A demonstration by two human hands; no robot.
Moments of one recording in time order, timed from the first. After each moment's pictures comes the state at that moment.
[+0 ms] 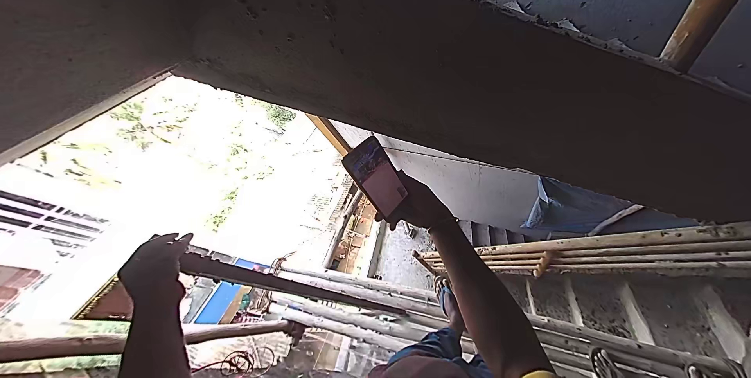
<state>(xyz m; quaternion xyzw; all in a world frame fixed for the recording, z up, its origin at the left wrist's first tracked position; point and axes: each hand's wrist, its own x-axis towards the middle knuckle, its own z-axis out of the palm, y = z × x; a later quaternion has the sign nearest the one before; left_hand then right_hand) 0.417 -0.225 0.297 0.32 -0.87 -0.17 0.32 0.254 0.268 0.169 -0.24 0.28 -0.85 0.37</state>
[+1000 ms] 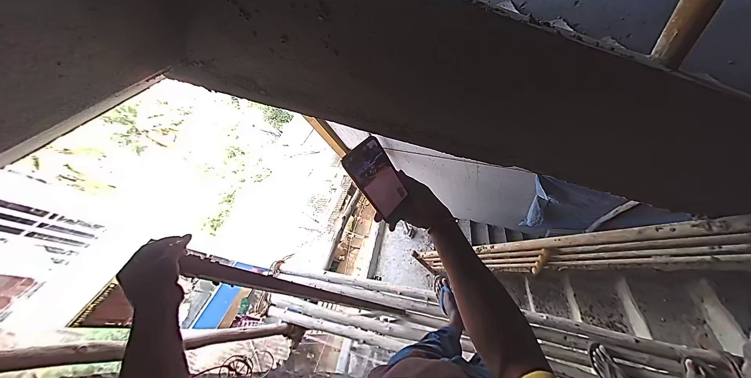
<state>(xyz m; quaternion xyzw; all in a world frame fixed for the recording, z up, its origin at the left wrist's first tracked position) 0.416 -0.211 0.291 0.29 -0.85 -0.25 0.37 0.254 0.272 0.166 -0.25 0.27 -0.86 0.36</state>
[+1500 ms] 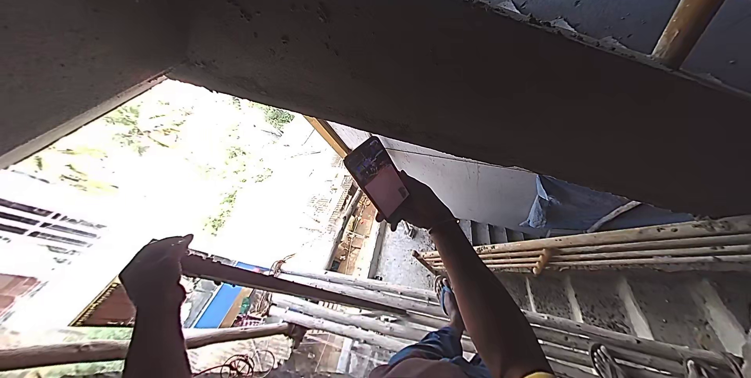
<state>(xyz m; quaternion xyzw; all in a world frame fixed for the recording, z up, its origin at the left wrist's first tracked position) 0.417 -0.215 0.289 0.29 -0.85 -0.23 0.37 0.251 0.271 0.159 -0.24 0.26 -0.86 0.37</state>
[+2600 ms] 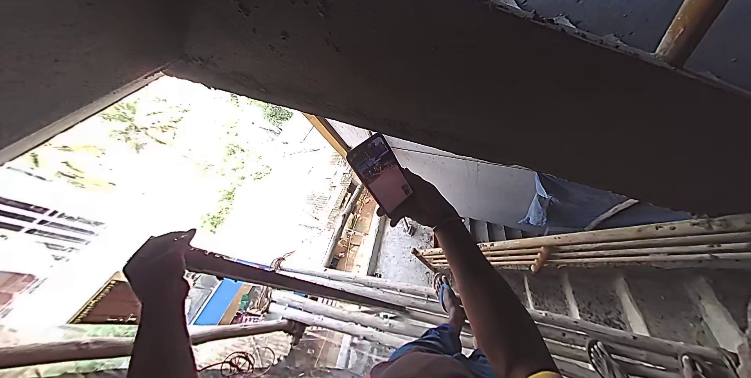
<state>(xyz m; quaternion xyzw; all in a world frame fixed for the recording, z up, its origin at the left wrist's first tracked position) 0.408 -0.221 0.284 0.28 -0.85 -0.24 0.39 0.255 0.280 0.167 -0.22 0.29 -0.87 0.35</state>
